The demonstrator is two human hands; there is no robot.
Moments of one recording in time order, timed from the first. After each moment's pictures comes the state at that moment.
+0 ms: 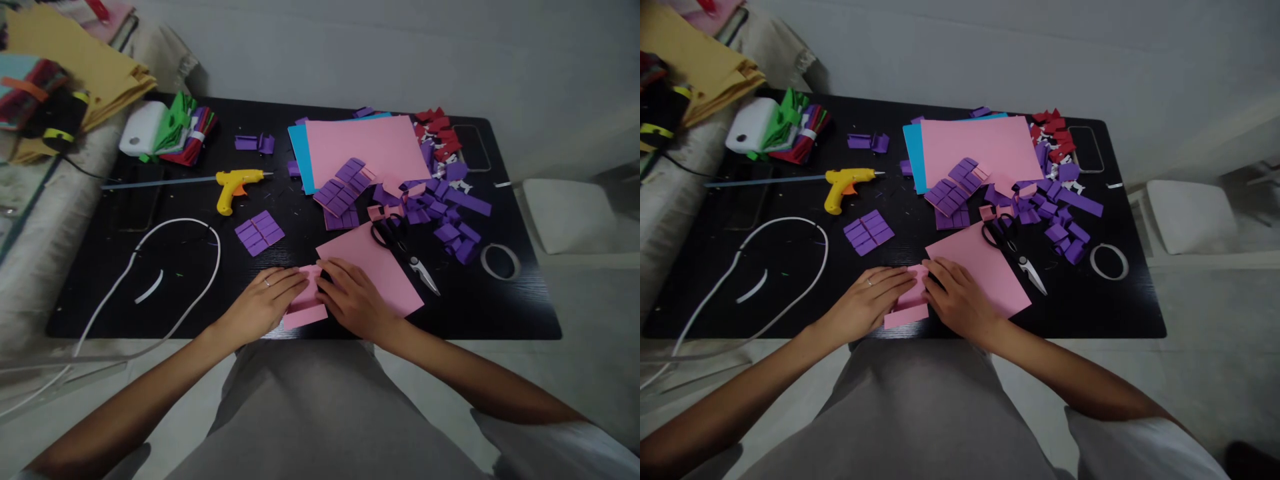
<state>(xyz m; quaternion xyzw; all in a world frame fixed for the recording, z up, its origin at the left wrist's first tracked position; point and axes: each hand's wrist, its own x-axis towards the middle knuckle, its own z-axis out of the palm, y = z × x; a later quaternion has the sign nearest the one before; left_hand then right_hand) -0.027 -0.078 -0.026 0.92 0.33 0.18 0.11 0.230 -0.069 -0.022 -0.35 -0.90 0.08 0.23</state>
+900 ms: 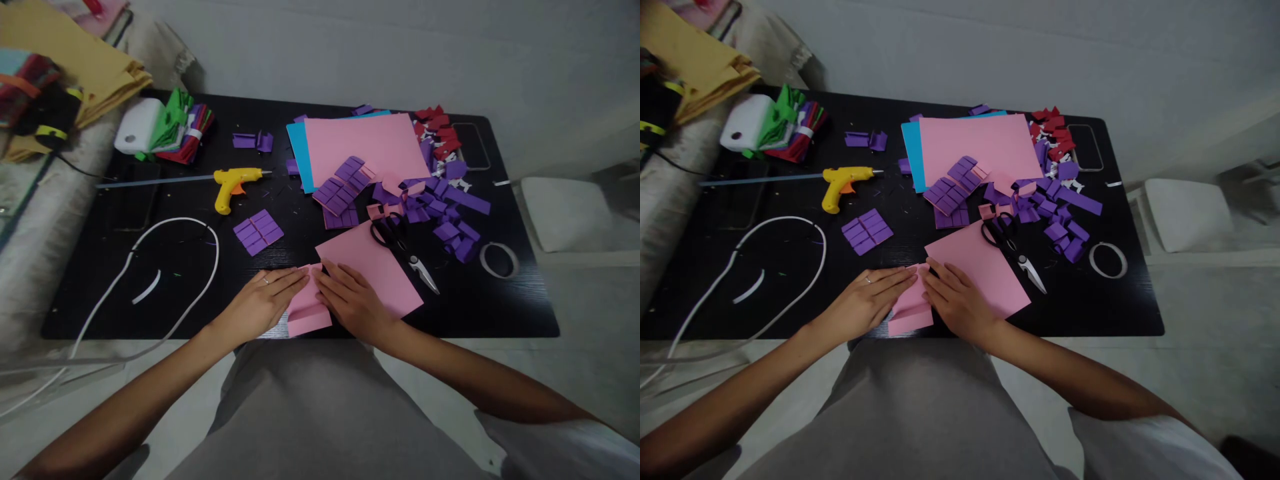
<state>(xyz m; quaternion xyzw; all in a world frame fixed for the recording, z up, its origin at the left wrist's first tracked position) -0.026 -0.075 -0.022 0.91 0.34 0.18 0.14 0.235 -0.077 -0.038 -0.33 -0.92 0.05 0.22</state>
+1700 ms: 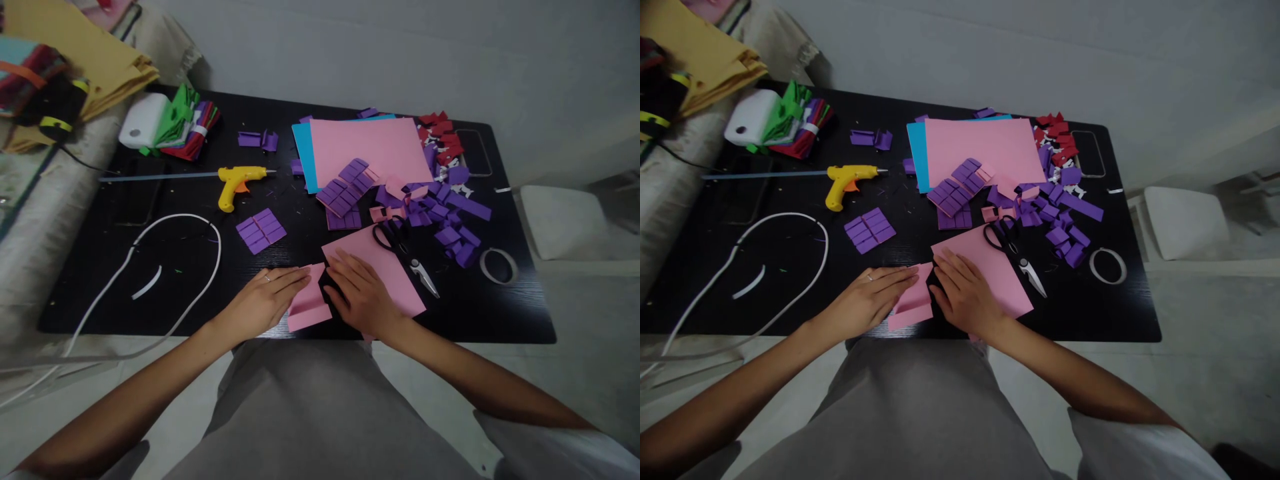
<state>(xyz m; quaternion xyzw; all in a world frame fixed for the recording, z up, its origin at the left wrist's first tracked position) -0.026 -0.075 -0.025 0.90 0.36 0.20 0.17 0.241 -0.064 -0.027 -0.37 -0.89 0.08 0.26</state>
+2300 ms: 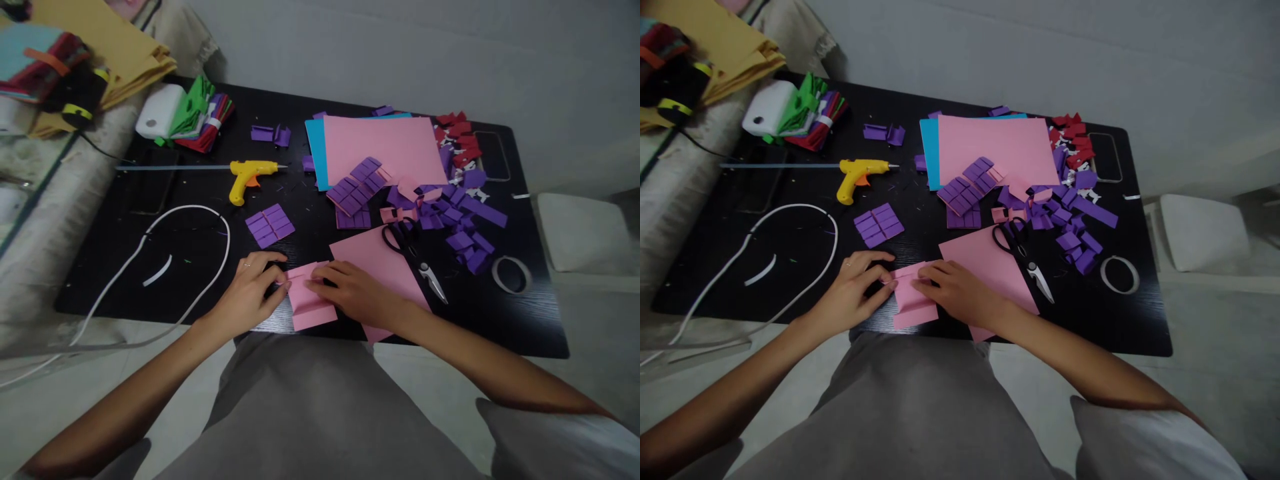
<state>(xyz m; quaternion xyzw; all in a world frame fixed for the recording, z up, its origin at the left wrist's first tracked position) -0.041 -0.082 -0.012 0.81 0.51 0.21 0.21 0.230 -0.034 -0.013 -0.18 -0.96 0.15 0.12</state>
